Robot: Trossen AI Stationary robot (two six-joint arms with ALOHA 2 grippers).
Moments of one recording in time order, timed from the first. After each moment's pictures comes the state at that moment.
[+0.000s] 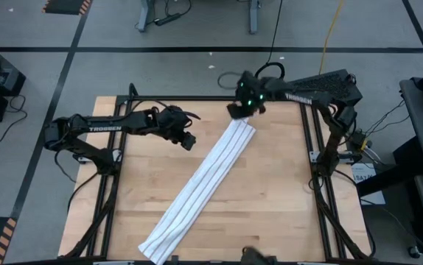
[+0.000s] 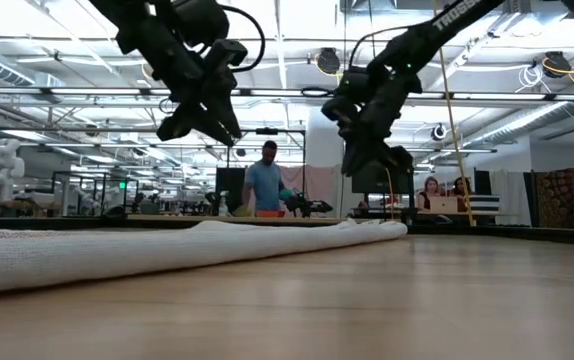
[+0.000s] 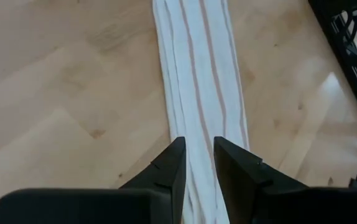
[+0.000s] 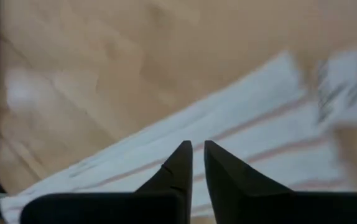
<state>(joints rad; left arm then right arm) 0.30 1.38 0.94 -0.41 0.19 -0.70 -0.66 1.81 1.39 -0.74 -0.41 0.54</state>
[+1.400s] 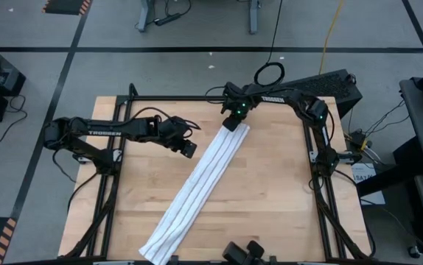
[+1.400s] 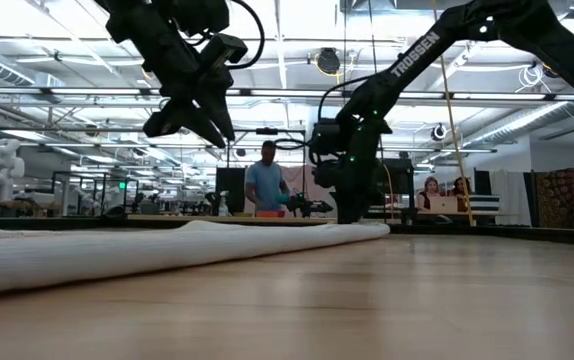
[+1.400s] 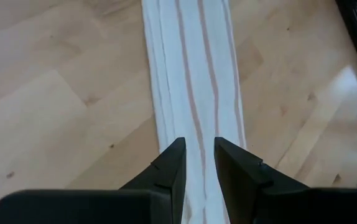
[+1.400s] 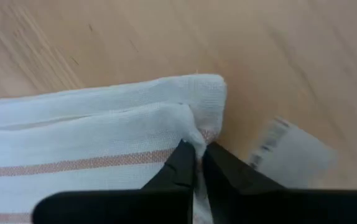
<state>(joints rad) 0.19 1.38 0.94 -0.46 0.09 -0.83 -0.63 2.14 1.53 -0.74 -0.16 0.04</state>
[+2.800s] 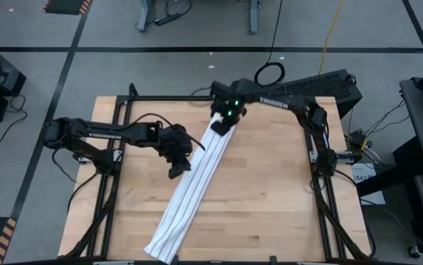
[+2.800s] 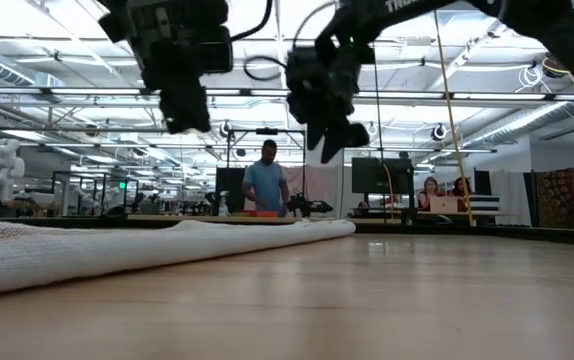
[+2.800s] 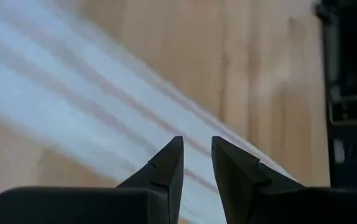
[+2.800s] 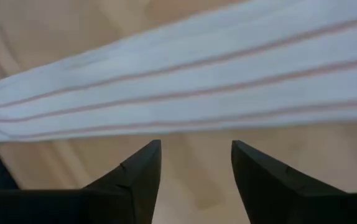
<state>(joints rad) 0.11 1.39 0.94 -0.50 0.39 -0.22 -0.43 2.09 1.92 -1.20 -0.39 0.26</state>
